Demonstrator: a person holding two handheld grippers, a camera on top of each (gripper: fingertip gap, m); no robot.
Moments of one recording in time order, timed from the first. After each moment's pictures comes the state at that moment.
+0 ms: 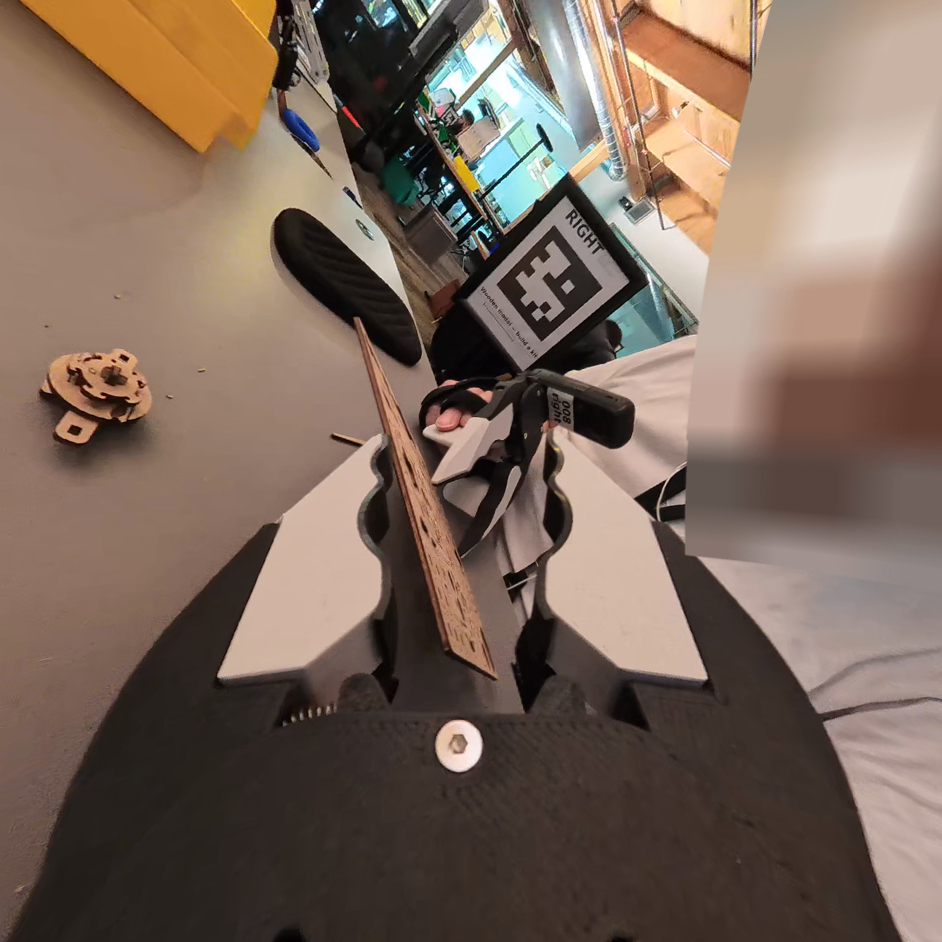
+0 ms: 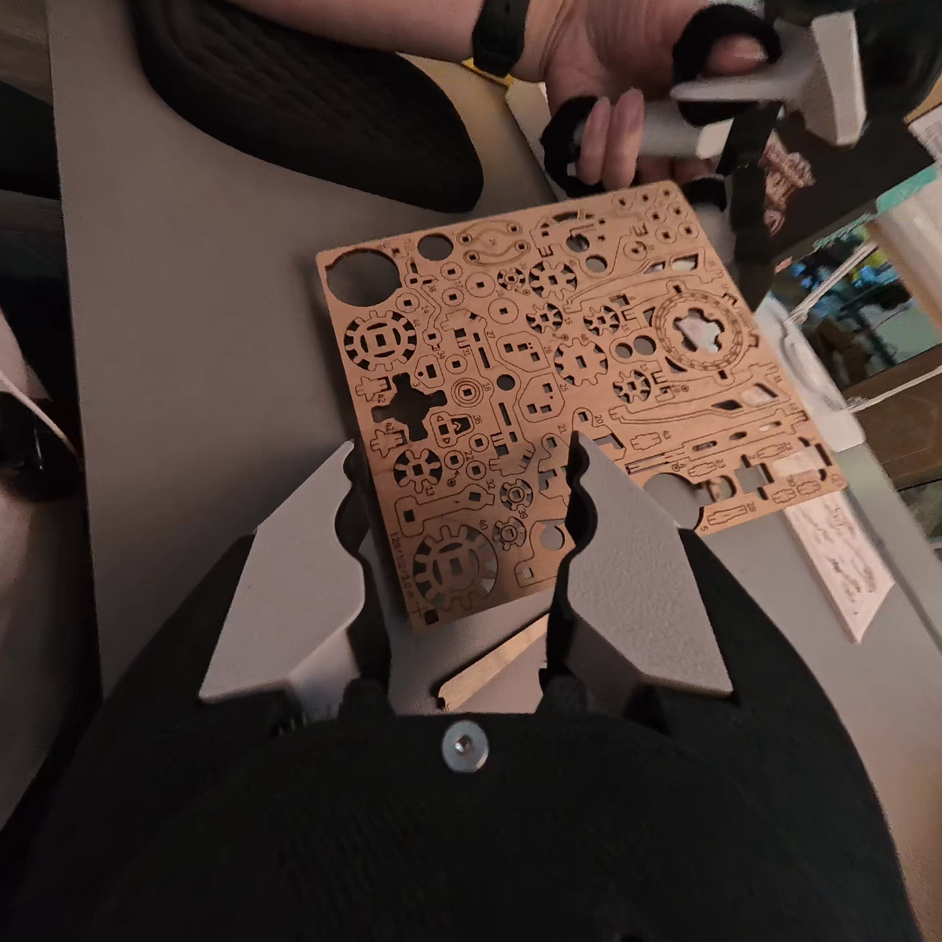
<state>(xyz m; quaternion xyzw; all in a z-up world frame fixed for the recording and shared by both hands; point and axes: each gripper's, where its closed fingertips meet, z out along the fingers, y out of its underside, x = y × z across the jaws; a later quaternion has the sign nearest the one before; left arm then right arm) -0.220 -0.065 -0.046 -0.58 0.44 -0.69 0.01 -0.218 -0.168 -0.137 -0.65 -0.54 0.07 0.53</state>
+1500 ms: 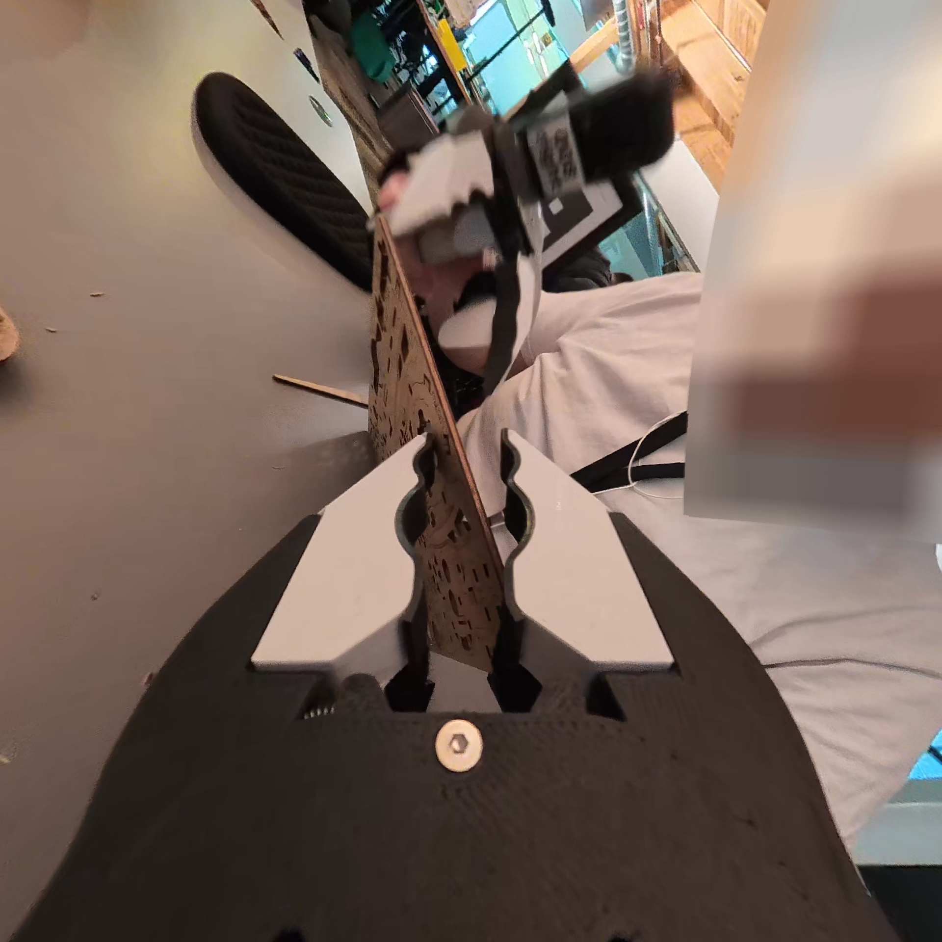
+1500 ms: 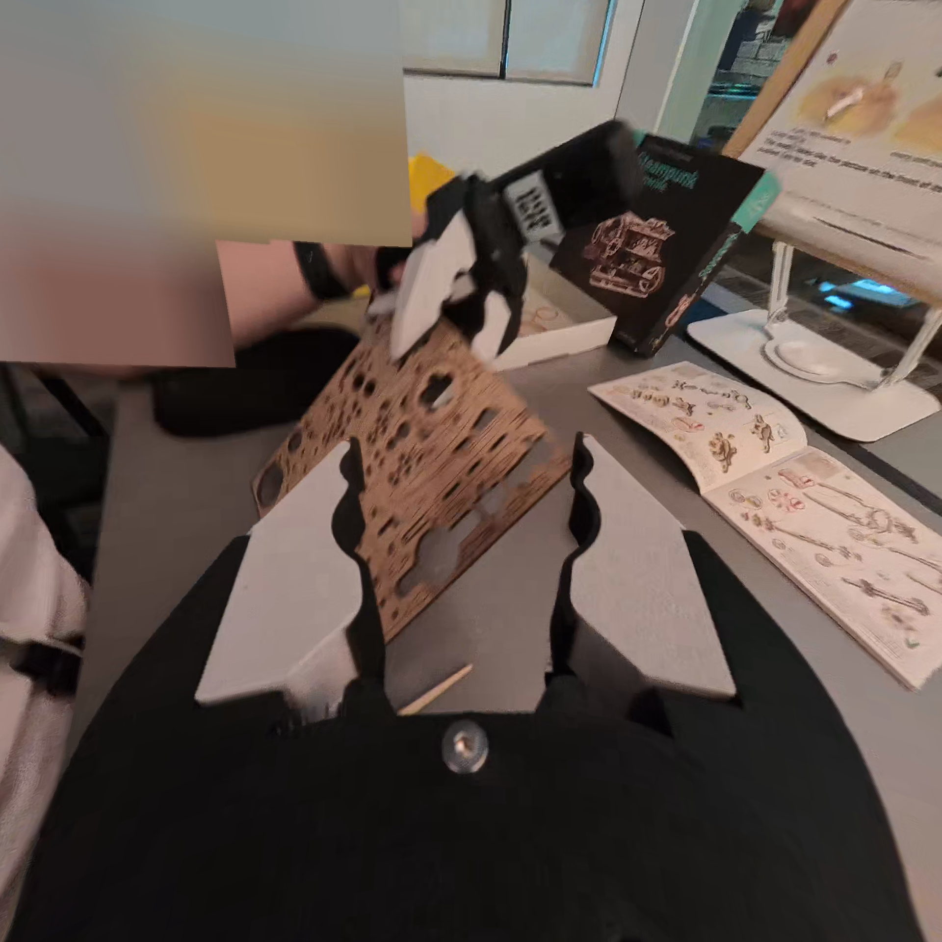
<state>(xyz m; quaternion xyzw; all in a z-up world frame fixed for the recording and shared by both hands) -0.227 -0.094 -0.045 -0.58 0.48 -0.66 -0.07 -0.184 -0.087 -0.034 -0.68 -0.40 0.28 0.55</state>
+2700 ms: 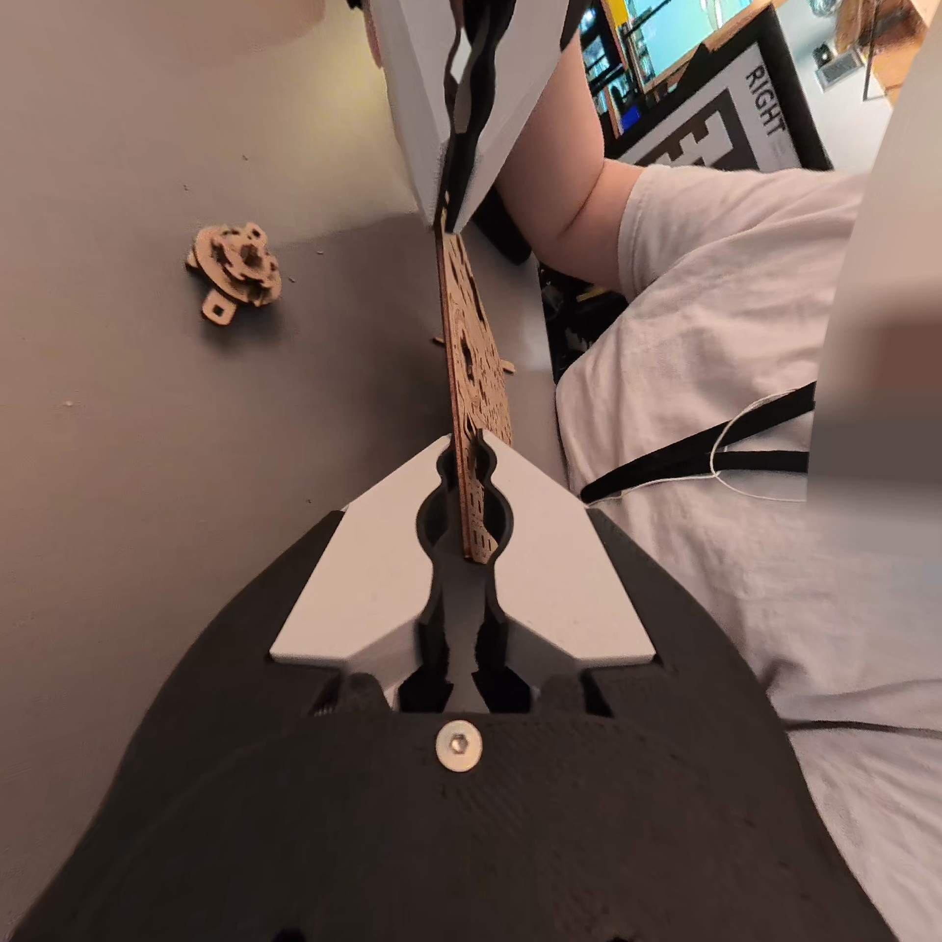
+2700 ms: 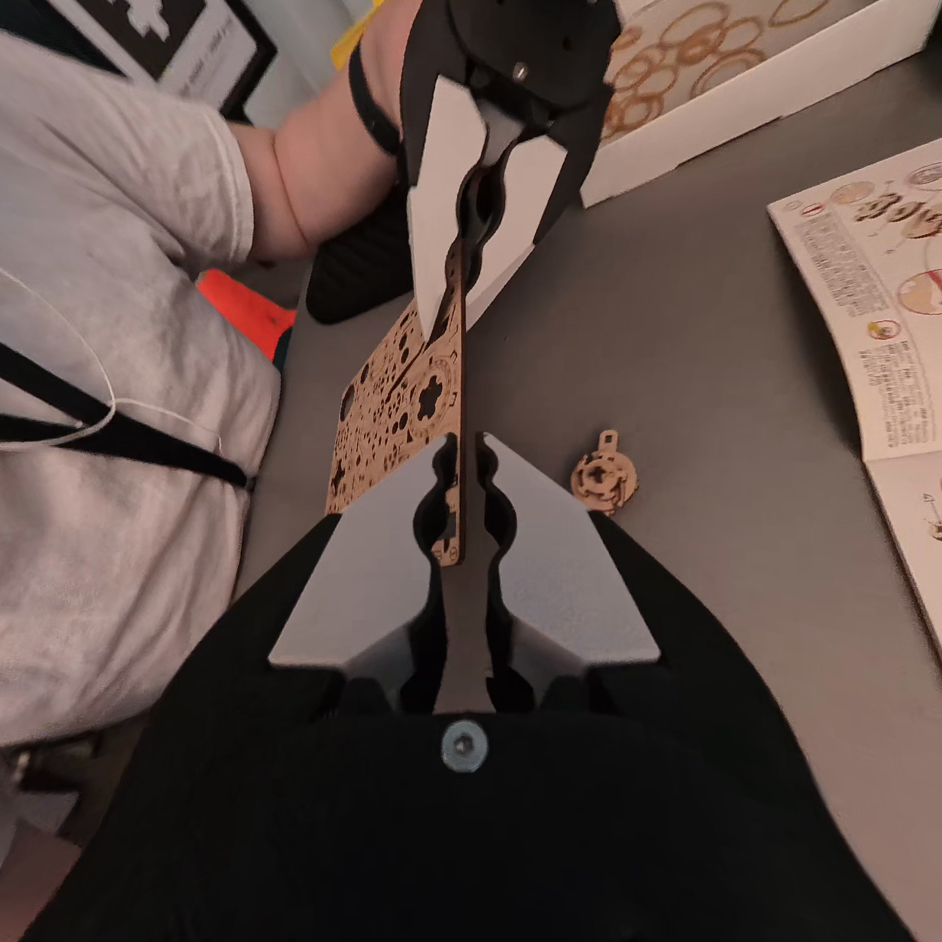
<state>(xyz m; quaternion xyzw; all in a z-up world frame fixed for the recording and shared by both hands) -0.229 -0.050 -0.100 -0.67 0.49 -0.56 -0.03 -0.174 -0.021 -0.085 -0.70 -0.50 0.47 0.18</state>
